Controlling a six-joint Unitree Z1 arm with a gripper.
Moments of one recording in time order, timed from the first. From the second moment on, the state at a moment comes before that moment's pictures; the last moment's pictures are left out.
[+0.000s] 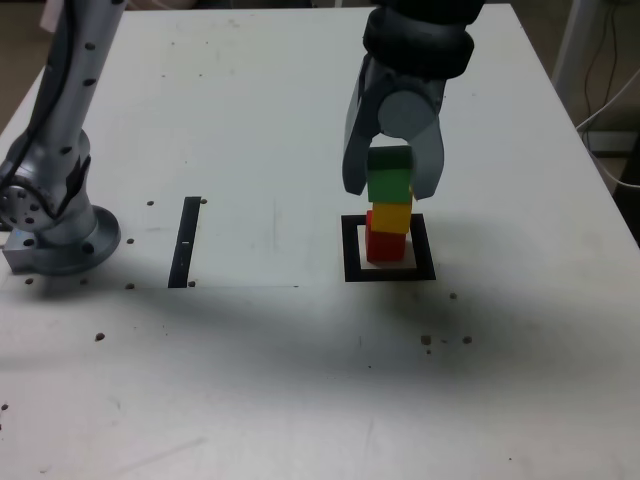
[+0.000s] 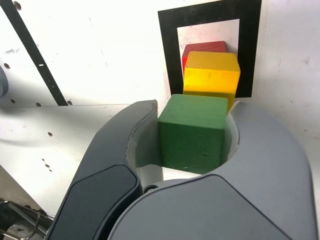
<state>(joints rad) -0.08 2.11 -1.93 1.61 -0.03 0.03</state>
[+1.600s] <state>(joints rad) -0.05 1.99 -1.91 1.60 0.06 0.03</state>
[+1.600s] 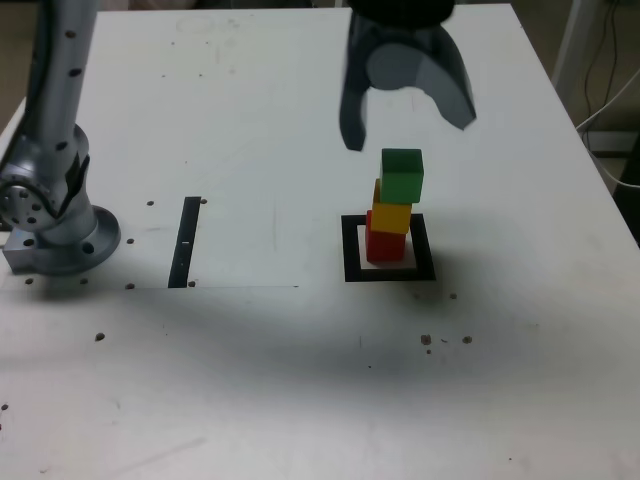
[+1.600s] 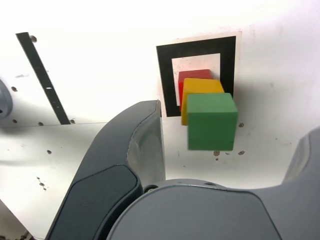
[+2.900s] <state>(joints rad) 0.13 1.58 -0.88 1.18 0.10 0.03</state>
